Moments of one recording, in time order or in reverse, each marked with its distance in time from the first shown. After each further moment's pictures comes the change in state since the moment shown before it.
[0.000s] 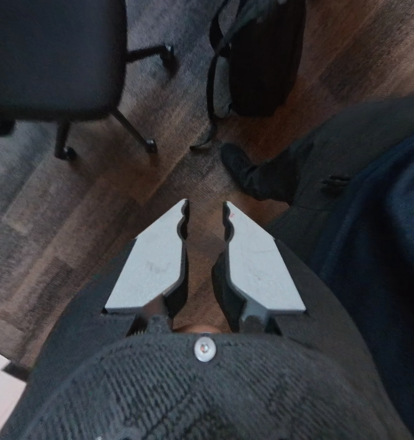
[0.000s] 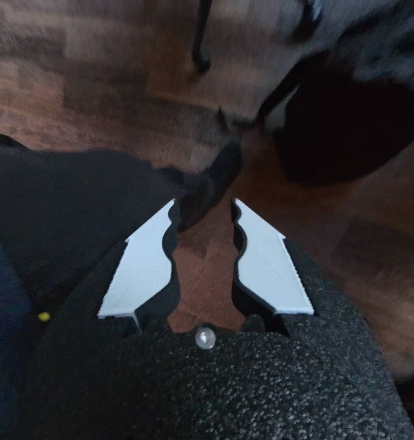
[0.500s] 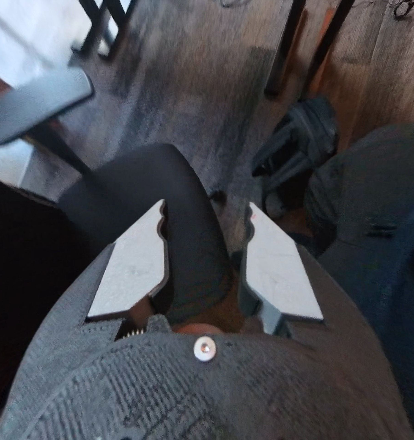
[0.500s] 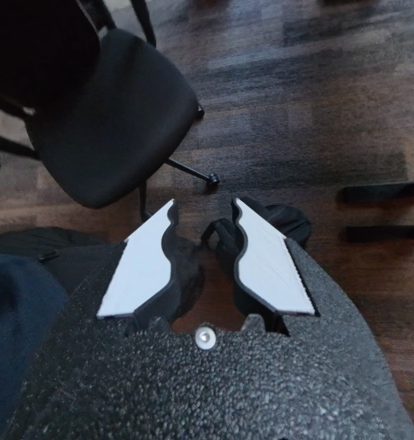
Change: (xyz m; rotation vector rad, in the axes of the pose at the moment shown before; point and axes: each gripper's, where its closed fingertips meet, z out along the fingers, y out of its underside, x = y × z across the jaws) left arm -0.181 -0.340 0.108 0.306 0.076 0.402; right arm 0.138 -0.309 -0.034 0.332 0.261 0.241
